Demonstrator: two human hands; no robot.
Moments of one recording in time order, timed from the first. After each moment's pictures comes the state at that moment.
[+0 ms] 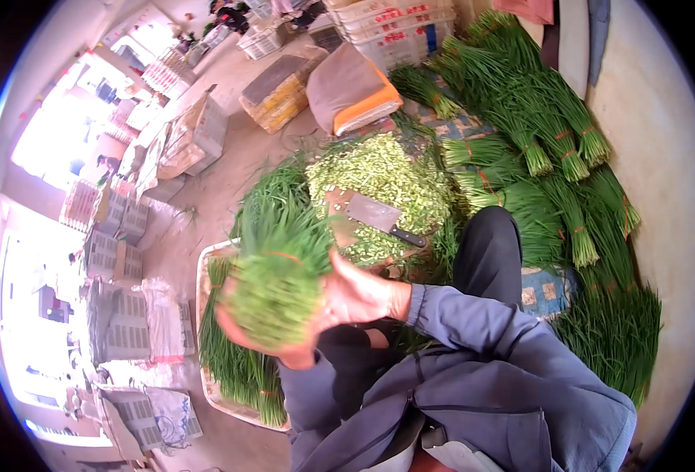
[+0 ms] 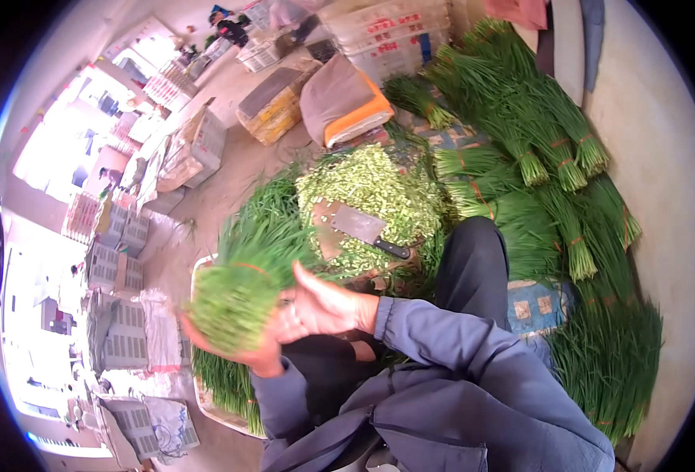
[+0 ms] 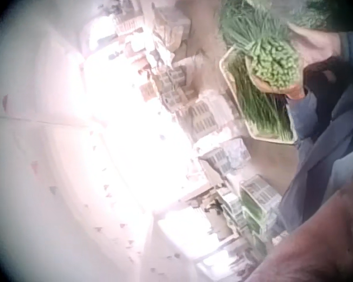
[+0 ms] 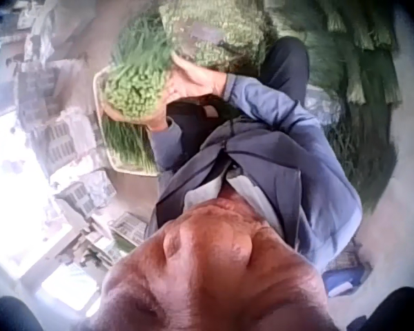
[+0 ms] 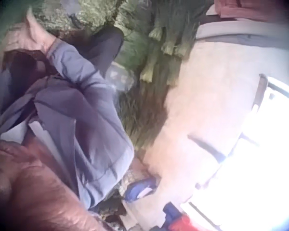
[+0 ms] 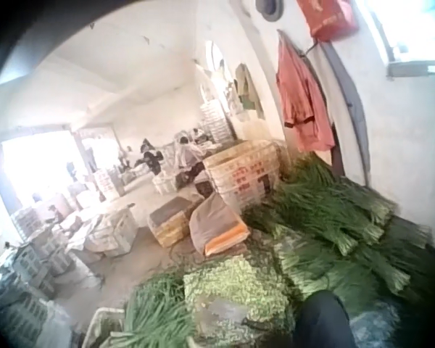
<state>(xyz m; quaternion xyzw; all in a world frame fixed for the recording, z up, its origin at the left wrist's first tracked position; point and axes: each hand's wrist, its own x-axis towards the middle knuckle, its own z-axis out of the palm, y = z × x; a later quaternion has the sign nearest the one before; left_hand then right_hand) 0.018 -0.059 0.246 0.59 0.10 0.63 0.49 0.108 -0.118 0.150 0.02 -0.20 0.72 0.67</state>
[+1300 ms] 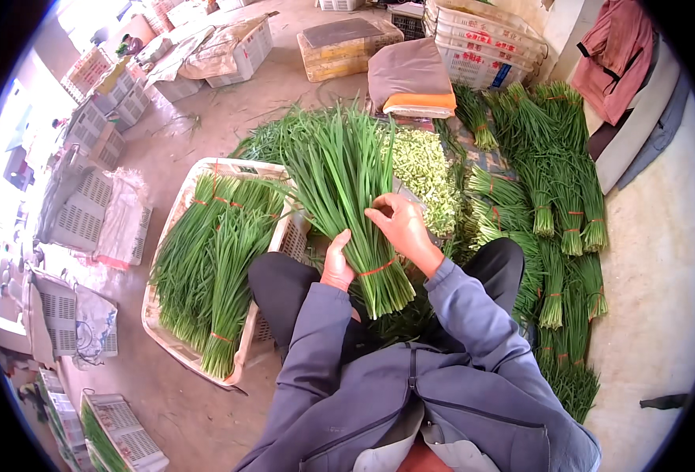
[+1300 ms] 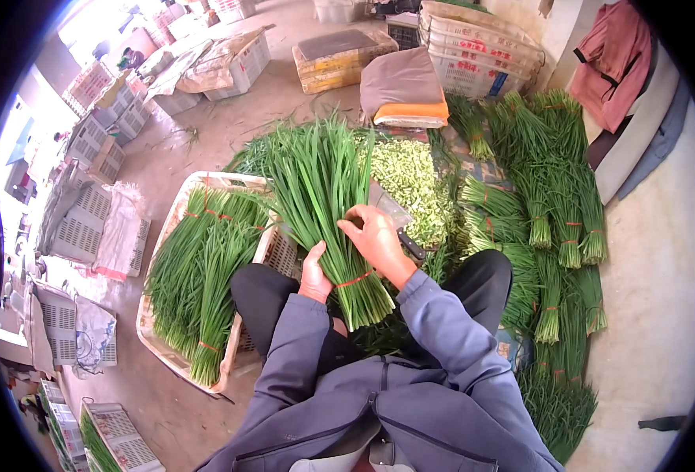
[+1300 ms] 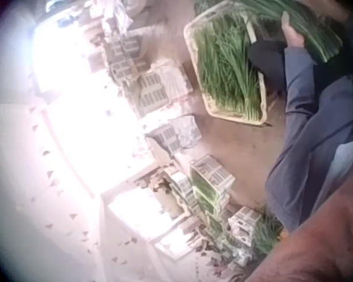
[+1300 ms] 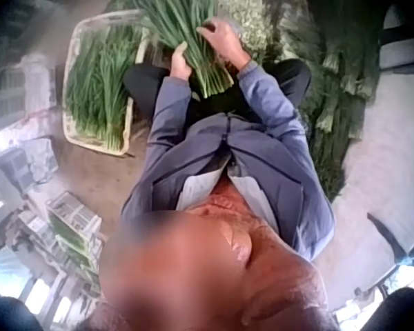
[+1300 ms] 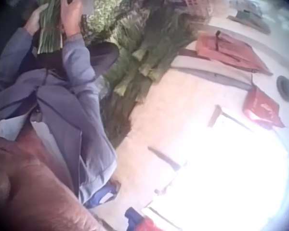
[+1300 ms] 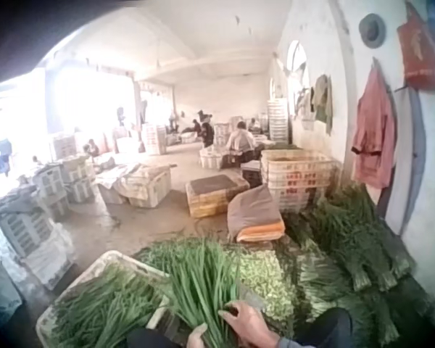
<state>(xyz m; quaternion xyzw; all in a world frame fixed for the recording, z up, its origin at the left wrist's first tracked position) 0.042 0.022 0.020 0.23 0.16 0.16 0.95 0.158 -0.092 0.127 -0.78 -0.36 0.06 0.51</state>
